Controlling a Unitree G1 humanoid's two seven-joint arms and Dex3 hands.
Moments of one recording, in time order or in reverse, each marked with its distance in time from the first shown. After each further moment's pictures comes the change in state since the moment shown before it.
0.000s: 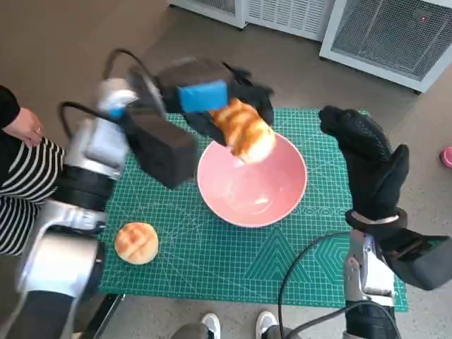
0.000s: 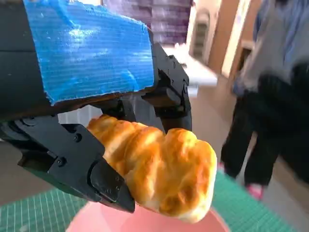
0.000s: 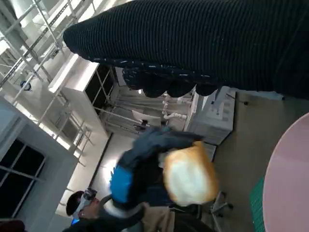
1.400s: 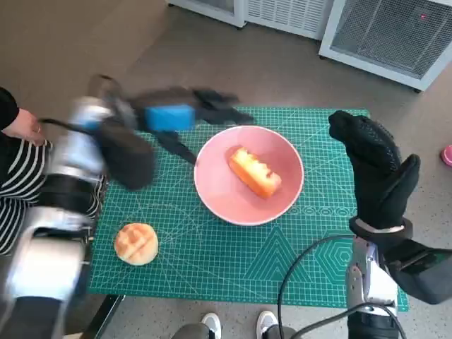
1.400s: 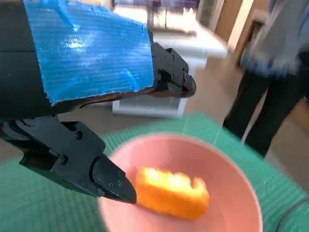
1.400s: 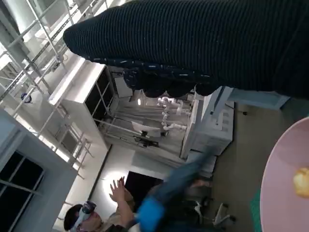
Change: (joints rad) left arm 0.128 0.215 0.151 -0.062 -0.253 -0.119 -0.281; right arm 0.042 0.006 0.011 -0.062 -0.013 0.005 -0.060
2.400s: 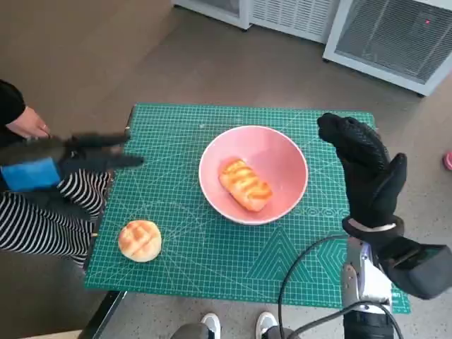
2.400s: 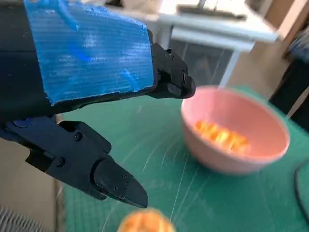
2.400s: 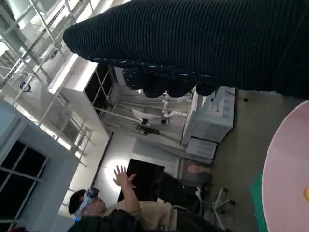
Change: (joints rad) left arm 0.671 0.417 0.298 -0.543 -0.295 0.162 -0.208; right arm -0.017 0.006 0.016 0.034 0.021 0.011 0.039
